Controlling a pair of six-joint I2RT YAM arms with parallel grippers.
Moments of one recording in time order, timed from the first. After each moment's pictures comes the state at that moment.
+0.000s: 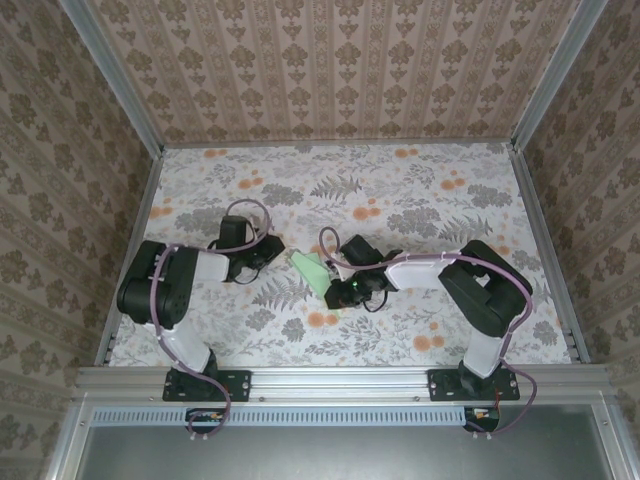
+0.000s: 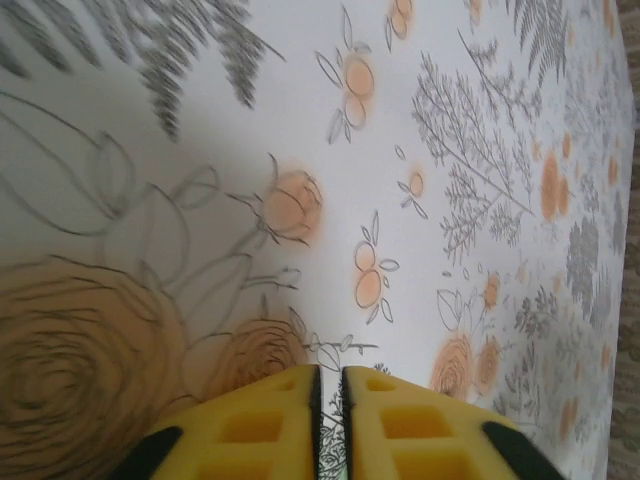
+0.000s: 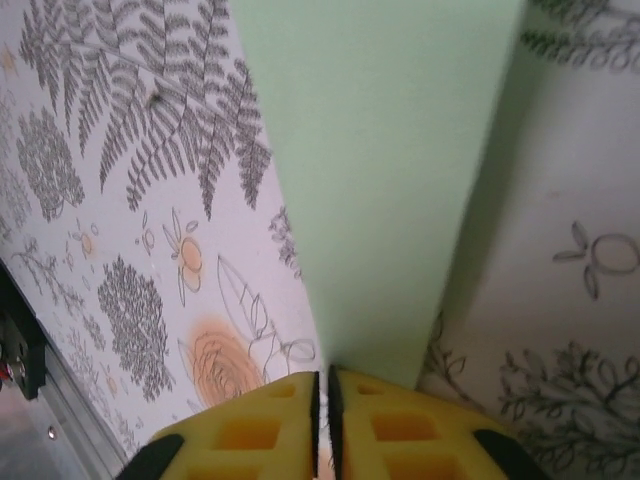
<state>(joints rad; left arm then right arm) -0.26 1.71 0.62 0.34 0.46 -0.82 0.74 1.78 0.88 -0.20 -0.50 0.52</state>
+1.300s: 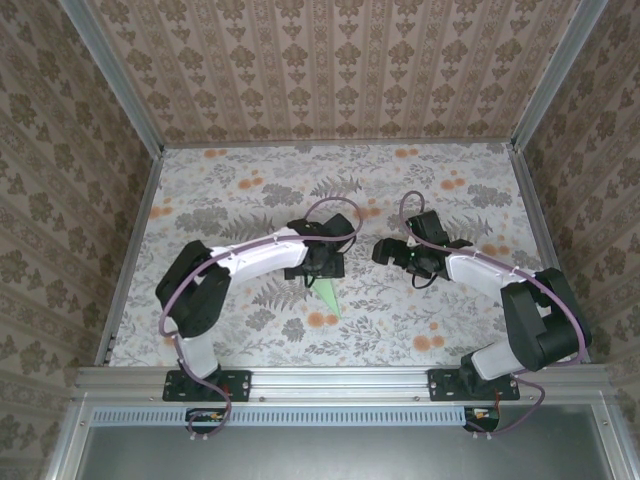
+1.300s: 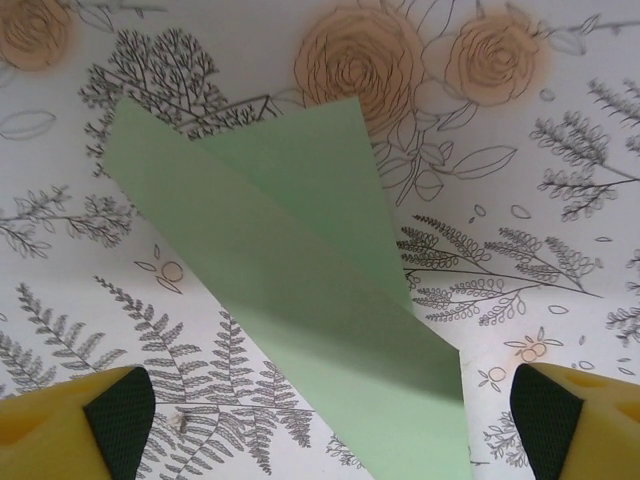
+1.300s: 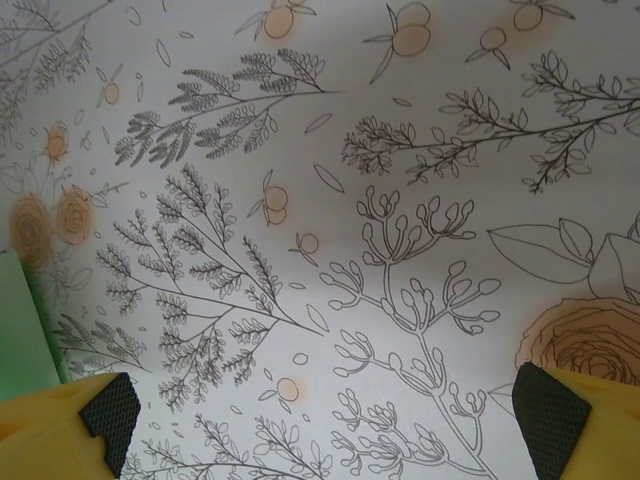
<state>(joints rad) -0.92 1.84 1.30 -0.87 -0.23 -0.89 0.32 1.47 0.72 -0.25 -0.19 0.61</state>
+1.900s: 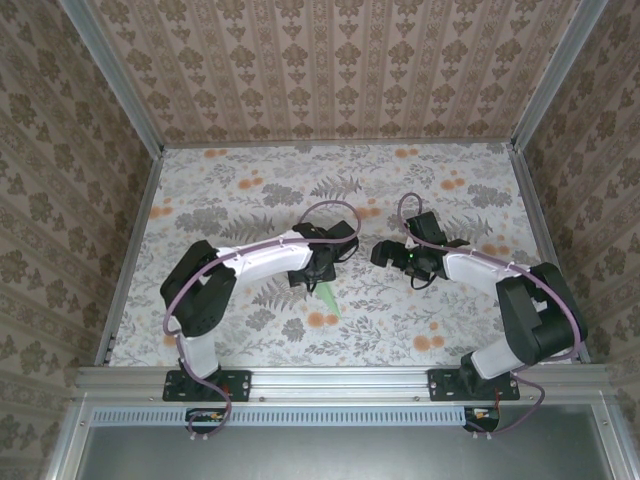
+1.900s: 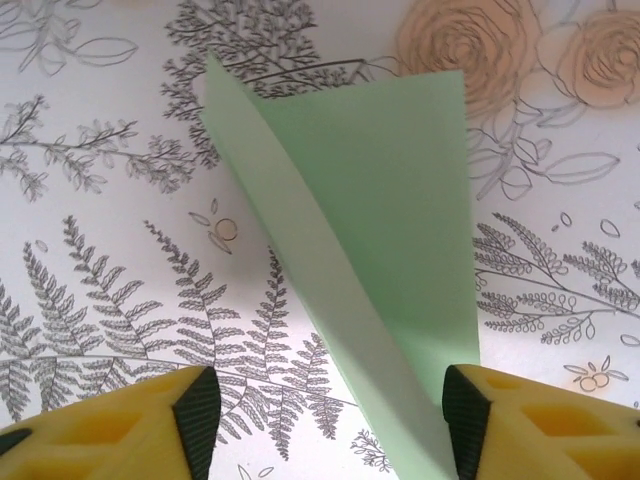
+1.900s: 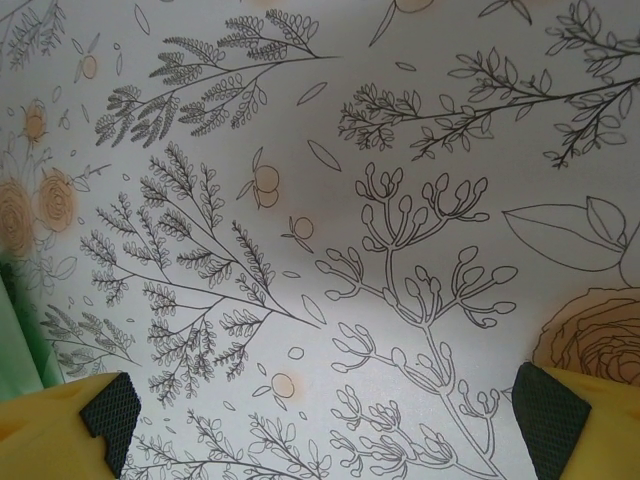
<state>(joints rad) -0.95 1.83 1.28 -0.92 -0.29 -1.09 0.32 1.50 0.72 -0.25 -0.22 0.61</state>
